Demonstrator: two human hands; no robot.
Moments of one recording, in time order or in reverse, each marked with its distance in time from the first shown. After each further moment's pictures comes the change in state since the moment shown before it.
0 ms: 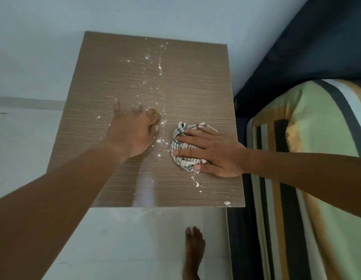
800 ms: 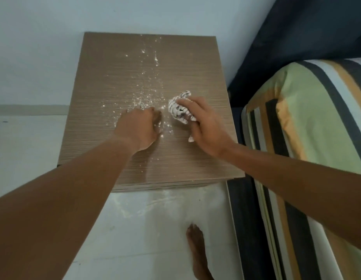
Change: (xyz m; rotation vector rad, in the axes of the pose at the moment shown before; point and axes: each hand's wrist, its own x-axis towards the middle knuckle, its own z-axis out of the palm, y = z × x) left_hand -0.033 0.011 0.018 -0.025 0.056 0.009; right_hand 0.020 -0.077 -0.013 0.481 0.777 0.447
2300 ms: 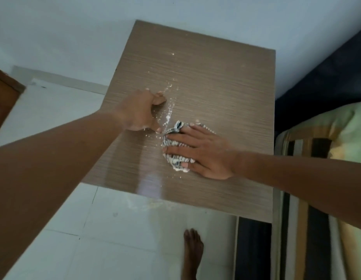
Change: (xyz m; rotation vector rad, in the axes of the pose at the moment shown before) left_hand 0.030 -0.083 -0.034 -0.289 -0.209 -0.204; right_hand 0.059 0.013 0.044 -0.422 -0.755 -0.605
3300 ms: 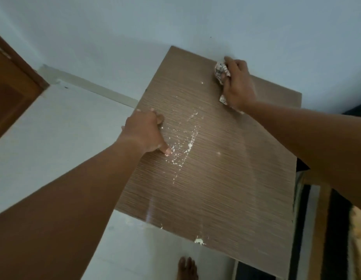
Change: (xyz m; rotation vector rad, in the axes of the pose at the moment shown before) left_hand -0.007 -0.036 -0.003 -0.121 0.115 -0.345; right_hand 0.134 0.169 -0.078 0.298 0.544 0.690
